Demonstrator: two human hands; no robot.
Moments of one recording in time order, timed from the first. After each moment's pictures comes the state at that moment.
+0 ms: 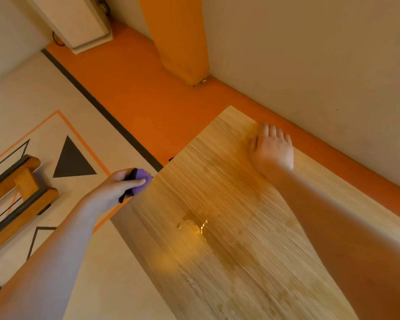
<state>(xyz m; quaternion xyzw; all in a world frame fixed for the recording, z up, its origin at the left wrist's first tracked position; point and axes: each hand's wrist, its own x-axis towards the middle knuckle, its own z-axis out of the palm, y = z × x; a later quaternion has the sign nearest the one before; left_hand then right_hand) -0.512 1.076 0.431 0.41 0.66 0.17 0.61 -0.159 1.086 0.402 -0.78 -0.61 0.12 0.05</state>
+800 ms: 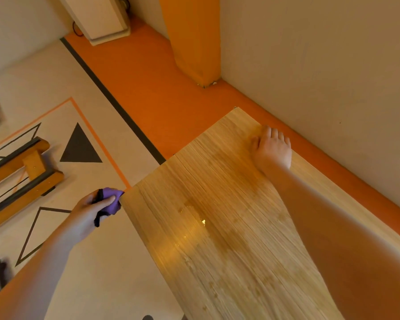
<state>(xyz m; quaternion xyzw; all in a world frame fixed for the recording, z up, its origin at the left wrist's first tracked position) -0.573 0.975 0.426 0.28 0.71 0.33 0.56 -0.158 1.083 0.402 -0.77 -0.62 0.12 0.06</state>
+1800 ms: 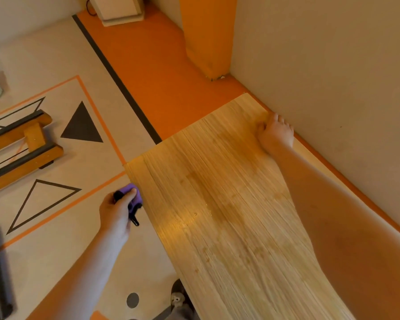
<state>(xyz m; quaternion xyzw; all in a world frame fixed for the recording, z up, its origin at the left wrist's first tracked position) -0.485 0.898 0.402 0.09 0.71 0.53 0.45 -0.150 1.089 0.402 -0.77 -0.62 0.15 0.08</state>
